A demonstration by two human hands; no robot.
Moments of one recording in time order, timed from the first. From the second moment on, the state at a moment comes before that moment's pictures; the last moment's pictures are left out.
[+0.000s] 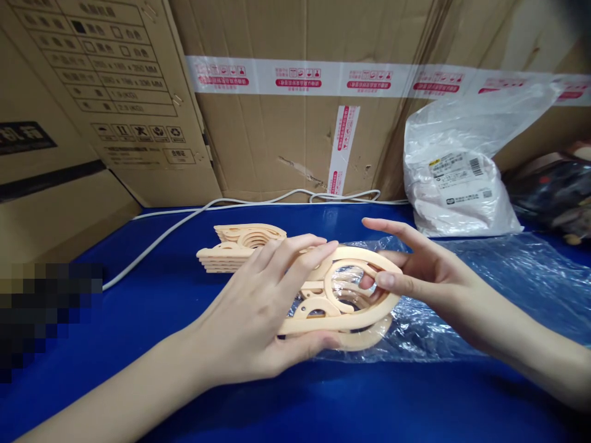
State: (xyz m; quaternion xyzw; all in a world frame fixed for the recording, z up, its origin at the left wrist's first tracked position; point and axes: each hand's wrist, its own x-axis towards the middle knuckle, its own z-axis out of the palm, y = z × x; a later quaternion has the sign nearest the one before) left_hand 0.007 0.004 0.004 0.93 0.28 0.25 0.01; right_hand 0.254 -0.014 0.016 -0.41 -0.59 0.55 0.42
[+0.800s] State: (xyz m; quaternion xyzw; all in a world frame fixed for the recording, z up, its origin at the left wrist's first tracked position) left_hand 0.009 0.000 0.001 0.93 0.25 0.26 -0.05; right_hand 0.260 -0.022 0.016 -0.44 -0.64 0.49 0.40
